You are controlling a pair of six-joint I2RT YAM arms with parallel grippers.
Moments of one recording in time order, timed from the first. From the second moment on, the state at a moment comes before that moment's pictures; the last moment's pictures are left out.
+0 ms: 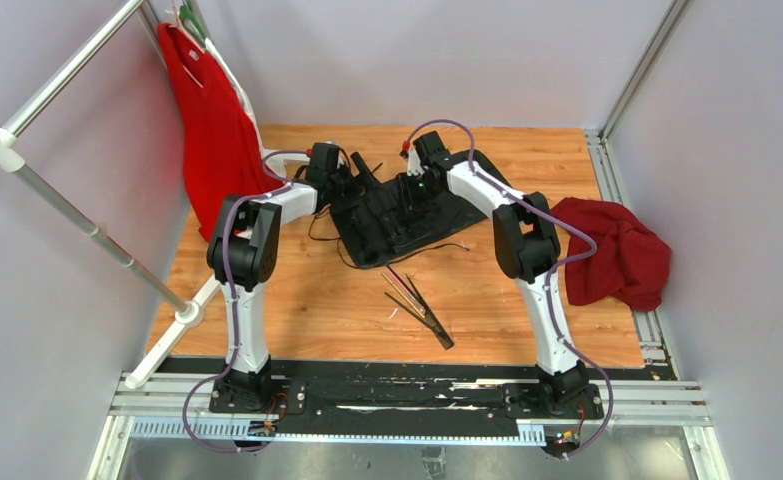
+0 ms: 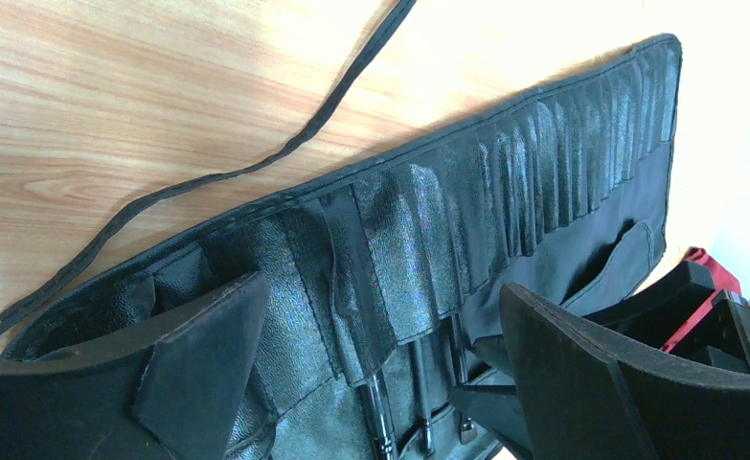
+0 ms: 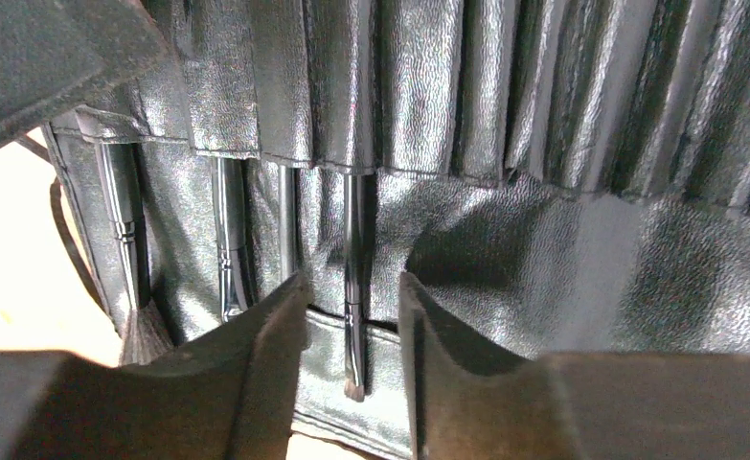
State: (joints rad) left arm -0.27 2.09 1.38 0.02 0.21 -0.78; right arm 0.47 2.37 1.98 -0.67 -0.37 0.19
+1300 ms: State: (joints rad) left arm -0.27 2.09 1.39 0.00 0.21 -0.78; right arm 0.90 1.41 0.89 -0.43 -0.10 0.06
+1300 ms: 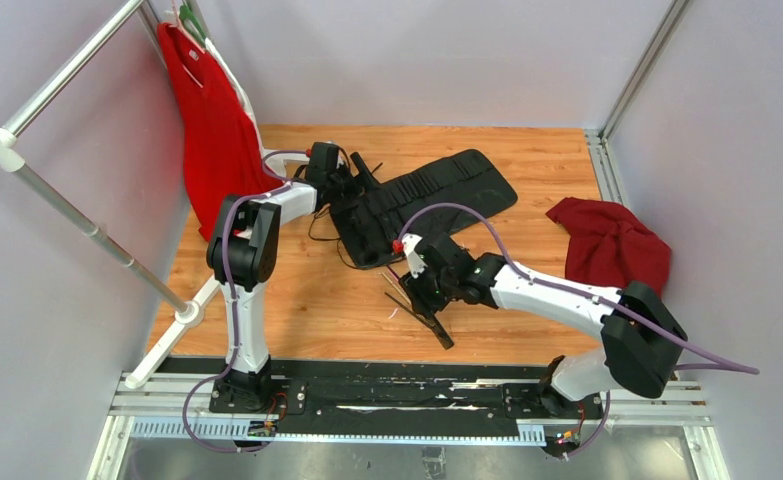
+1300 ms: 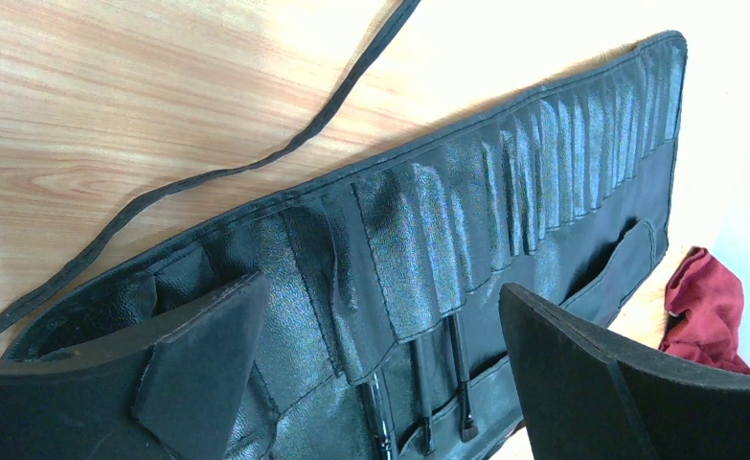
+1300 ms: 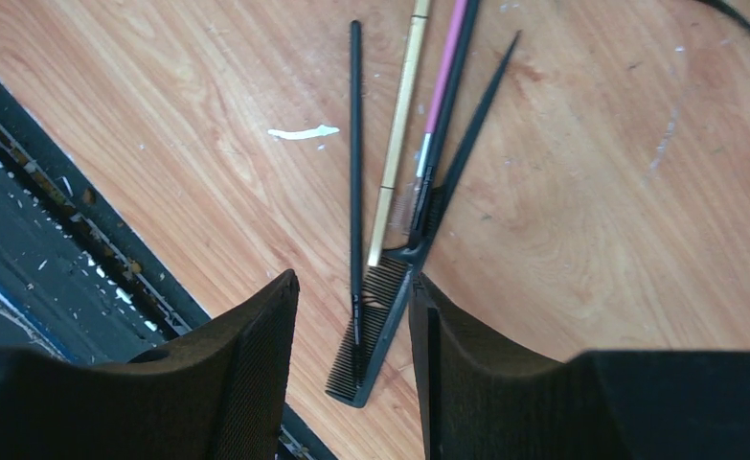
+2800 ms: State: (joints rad) left arm -0.26 2.09 1.39 0.00 0.21 -0.78; right arm 0.97 1.62 0.92 -0.32 -0.02 0.06
